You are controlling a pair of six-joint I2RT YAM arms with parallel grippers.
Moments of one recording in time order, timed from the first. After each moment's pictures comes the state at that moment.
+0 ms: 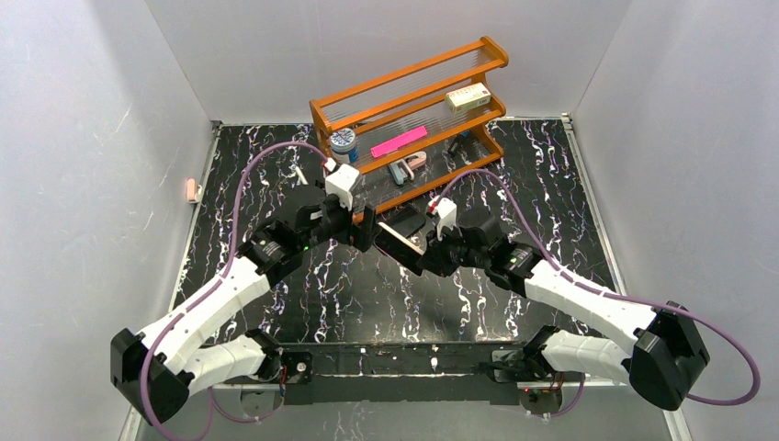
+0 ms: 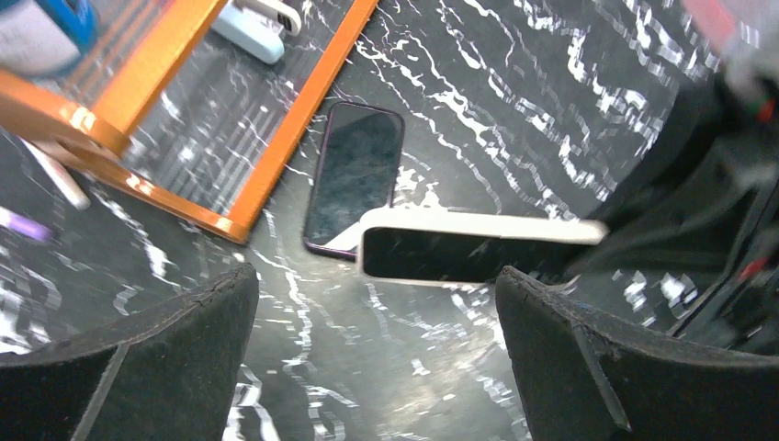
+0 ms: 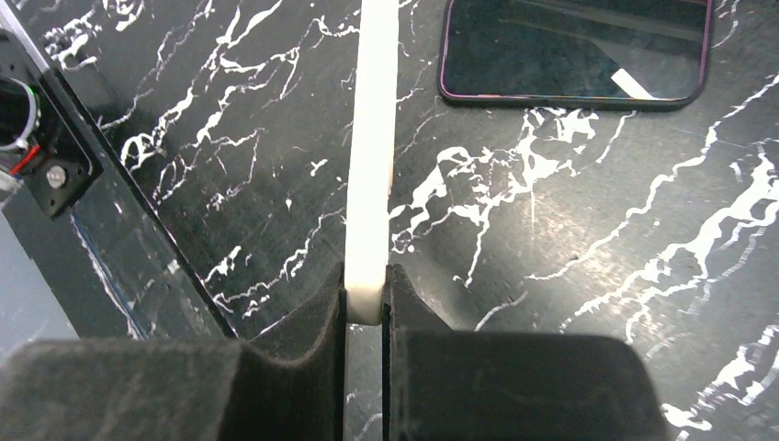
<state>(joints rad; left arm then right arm) -0.66 1.03 0.90 -0.29 0.06 -0.08 0.80 1.09 0.70 -0.19 -0.25 0.17</state>
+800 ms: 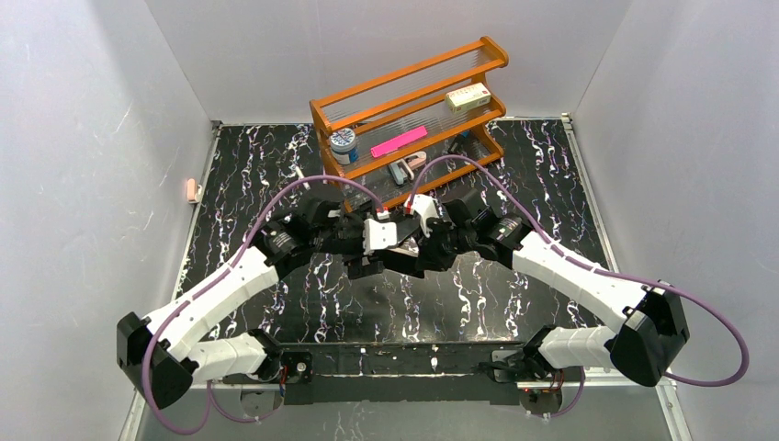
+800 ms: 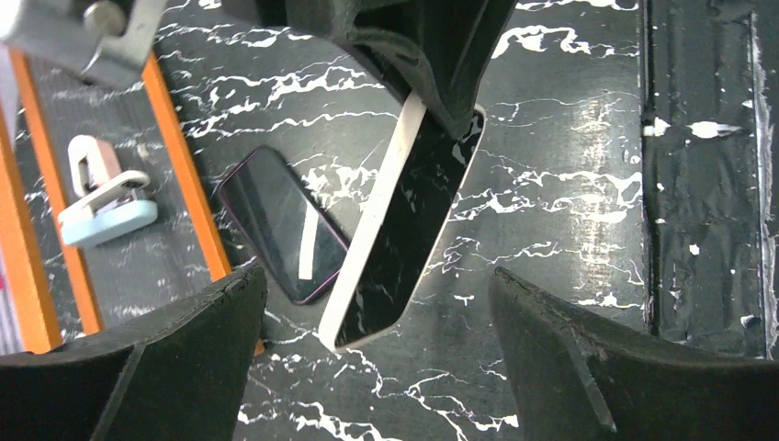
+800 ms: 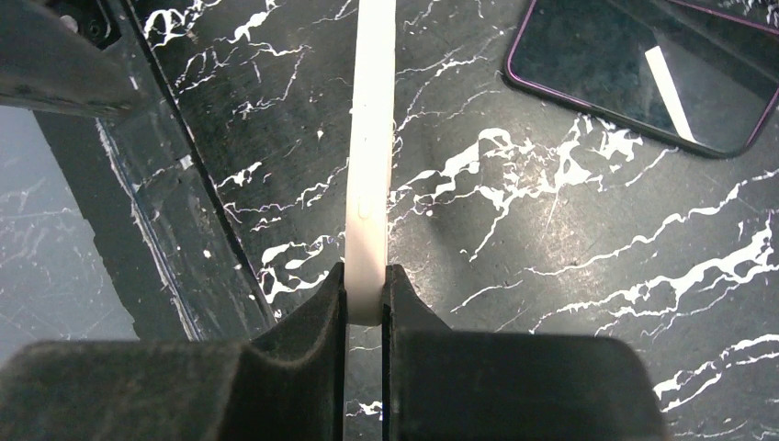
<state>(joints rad) -0.73 1.10 1.00 -0.53 0.49 0.69 0.80 1.25 0.99 -0.56 -0.40 -0.11</state>
